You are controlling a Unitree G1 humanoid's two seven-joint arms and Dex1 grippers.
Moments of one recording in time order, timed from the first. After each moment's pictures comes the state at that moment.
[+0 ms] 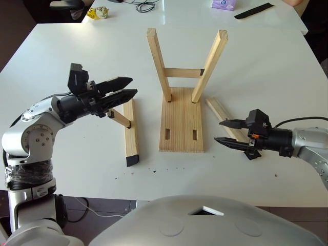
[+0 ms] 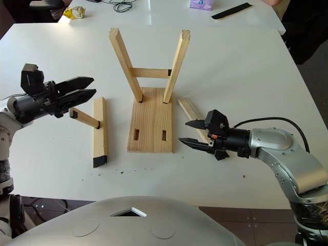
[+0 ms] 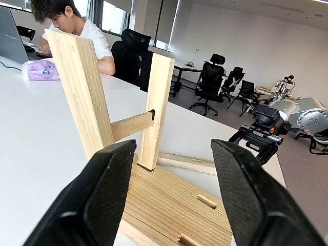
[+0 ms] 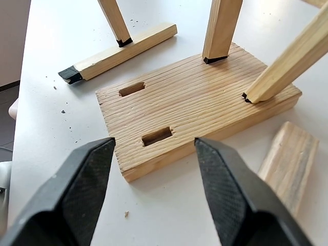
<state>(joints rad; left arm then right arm) -0.13 0.69 0.29 -0.20 -0.89 0.66 -1.11 0.17 -0.89 -0.07 -0.63 0.62 0.69 0.91</state>
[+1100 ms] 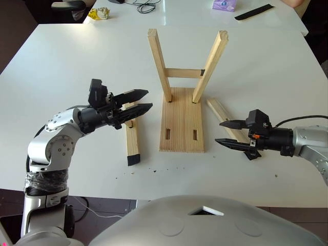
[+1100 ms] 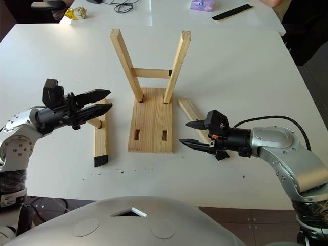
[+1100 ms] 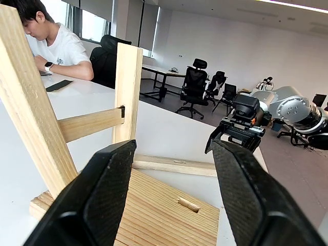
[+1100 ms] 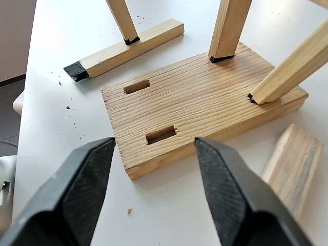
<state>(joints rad) -0.06 0.63 0.18 -0.24 -0.90 0.58 -1.09 0.18 -0.89 -0.06 -0.64 0.62 0.69 0.92</state>
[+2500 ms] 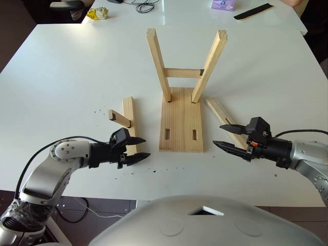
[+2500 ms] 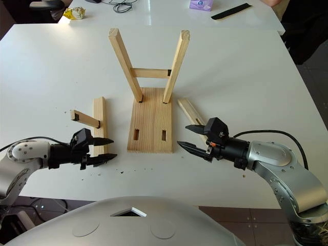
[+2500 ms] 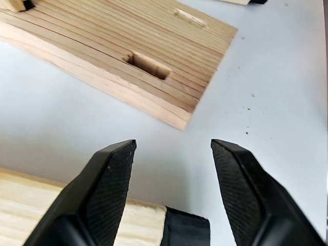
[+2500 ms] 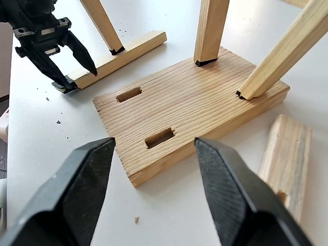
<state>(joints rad) 0.31 0.89 -0.05 -0.45 -0.41 0.45 -1.05 0.33 -0.81 -0.12 -0.75 0.62 0.68 0.78</state>
